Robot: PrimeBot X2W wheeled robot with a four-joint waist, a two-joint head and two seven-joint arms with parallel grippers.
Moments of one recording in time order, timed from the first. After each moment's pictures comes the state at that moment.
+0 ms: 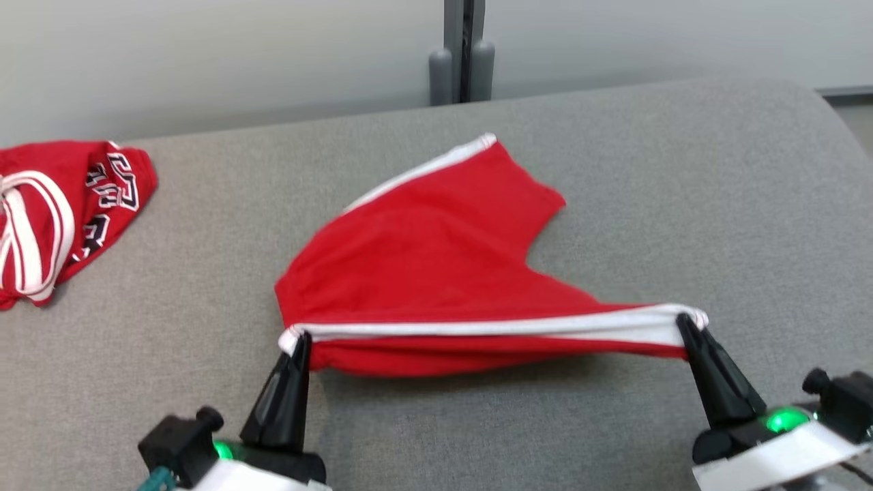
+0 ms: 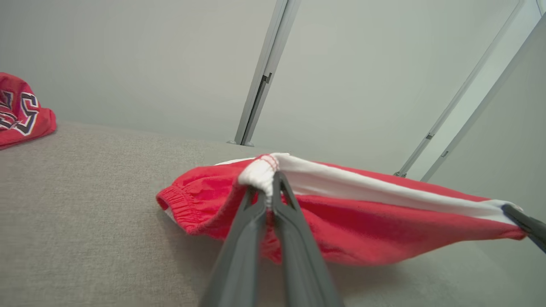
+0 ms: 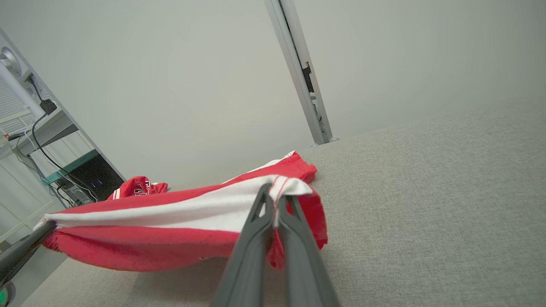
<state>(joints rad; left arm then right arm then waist) 0.00 0.18 -0.32 0.03 -0.56 0.02 -0.26 -0.07 -0.29 0.31 0.08 0.70 0.13 -0.26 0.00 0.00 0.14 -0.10</state>
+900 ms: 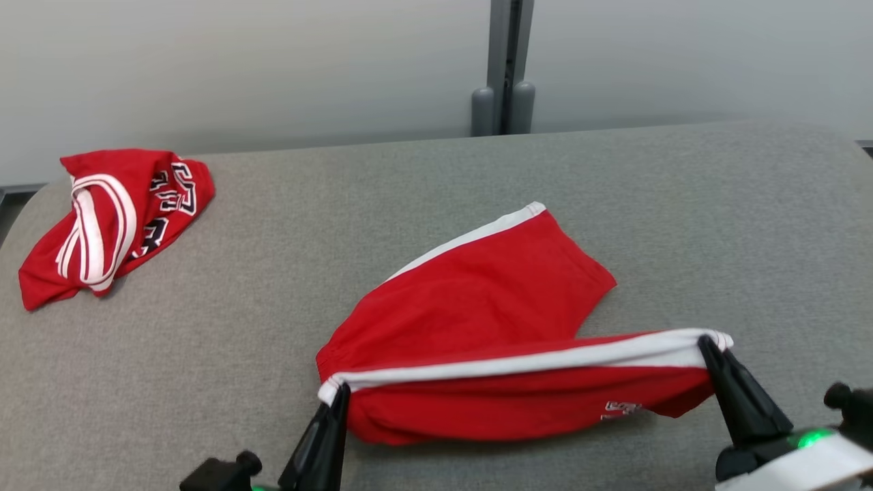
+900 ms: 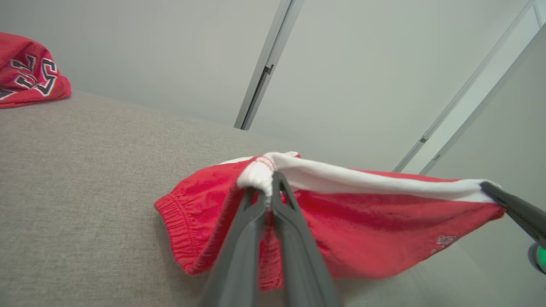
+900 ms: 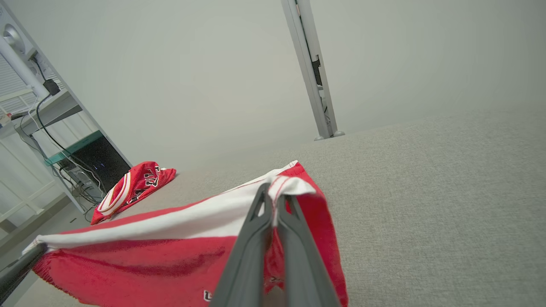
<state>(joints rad) 0.16 0.08 -0.32 0.01 -0.51 -0.05 -0.25 0.11 -0.24 0.14 -0.10 0.61 0.13 -0.06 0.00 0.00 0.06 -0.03</state>
